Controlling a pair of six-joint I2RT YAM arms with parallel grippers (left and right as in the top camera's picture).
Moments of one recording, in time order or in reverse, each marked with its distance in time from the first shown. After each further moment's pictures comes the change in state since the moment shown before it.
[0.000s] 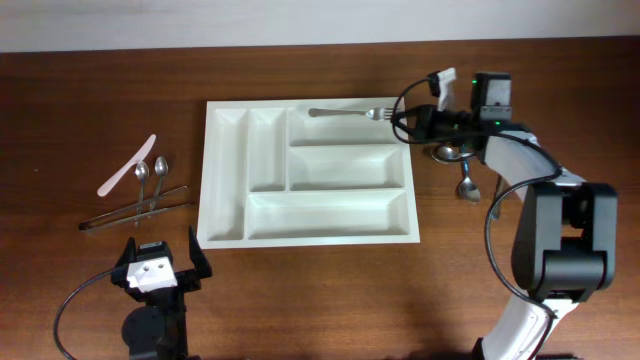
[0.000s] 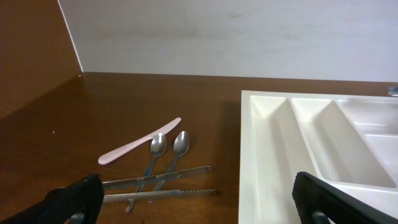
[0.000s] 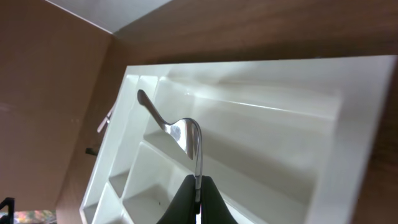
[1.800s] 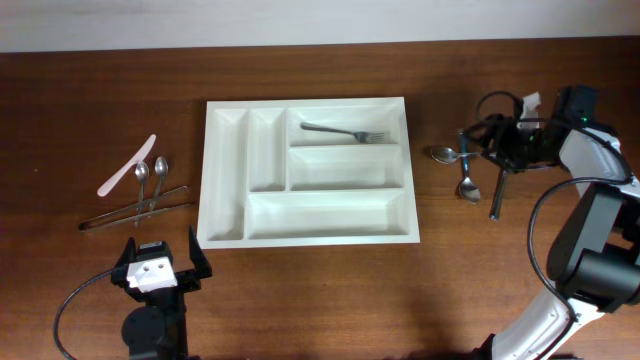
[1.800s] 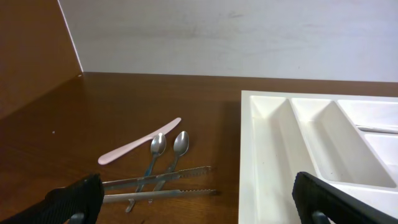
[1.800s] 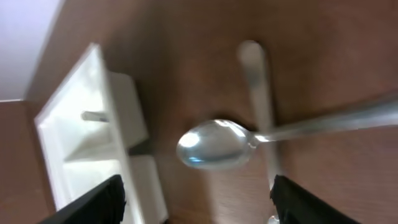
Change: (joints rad) left arm 0.000 0.000 0.000 0.000 0.000 0.000; right arm -0.334 0.013 0.119 -0.546 0.208 -0.068
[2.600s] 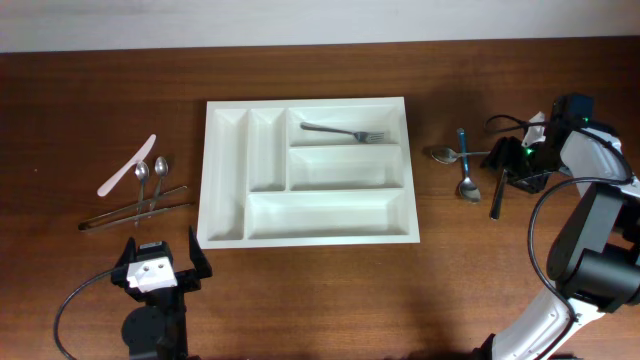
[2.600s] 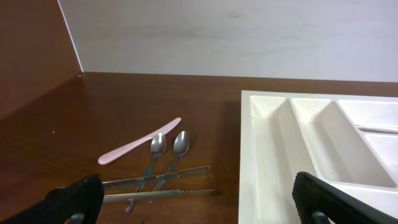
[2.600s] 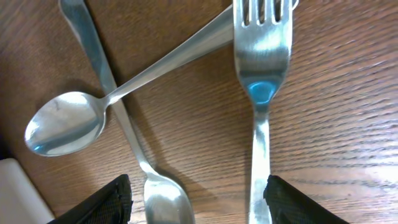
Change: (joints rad) left arm 0.000 0.000 0.000 0.000 0.000 0.000; right arm -0.005 0.001 0.001 -0.147 0.400 -0.046
